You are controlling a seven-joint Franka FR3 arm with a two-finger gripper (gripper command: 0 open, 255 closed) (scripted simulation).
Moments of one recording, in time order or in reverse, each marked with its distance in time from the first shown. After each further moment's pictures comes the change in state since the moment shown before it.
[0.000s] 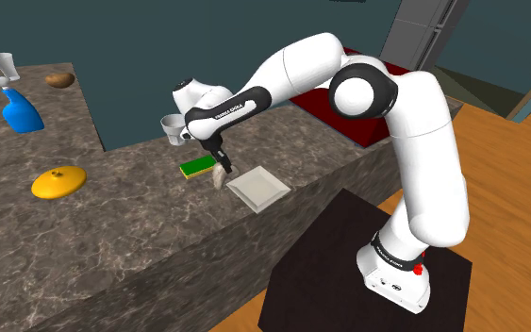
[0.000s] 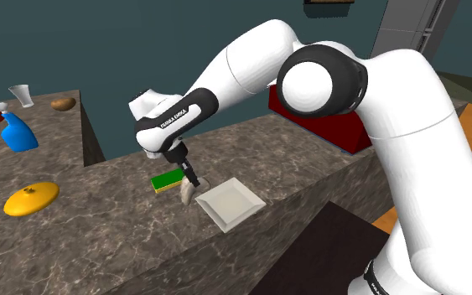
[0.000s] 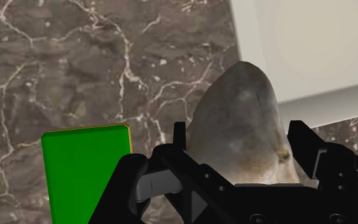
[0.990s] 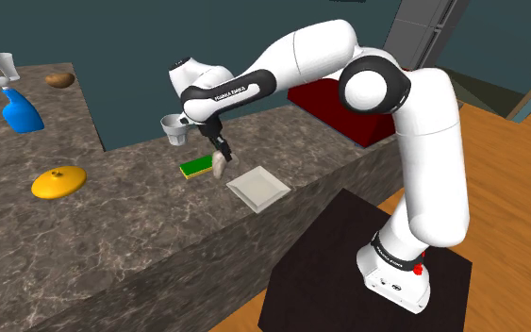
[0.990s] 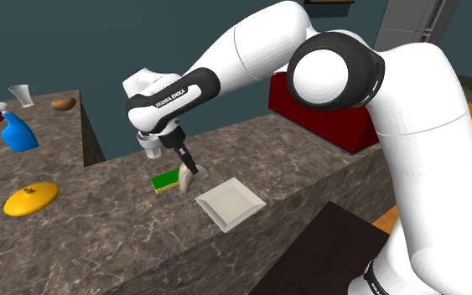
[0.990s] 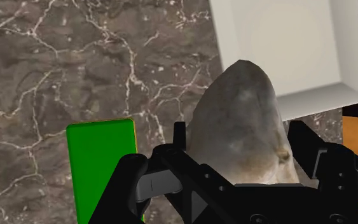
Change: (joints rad) arm -0.001 -0.066 0.007 0.043 0.015 -0.109 -0.025
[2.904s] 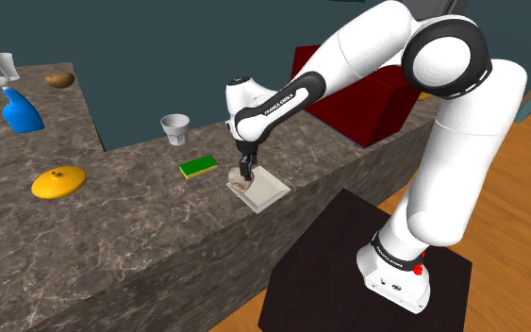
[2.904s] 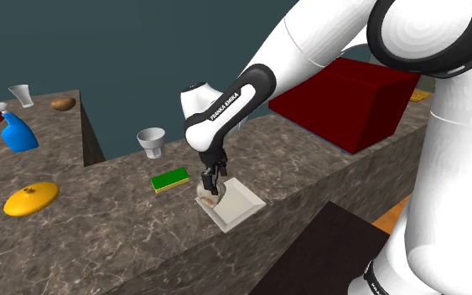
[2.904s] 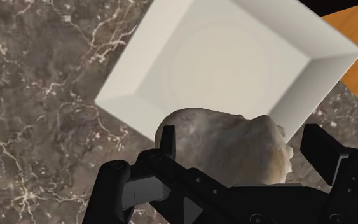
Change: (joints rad) arm -0.043 -0.364 -0.072 -0.679 0.162 0.472 0.665
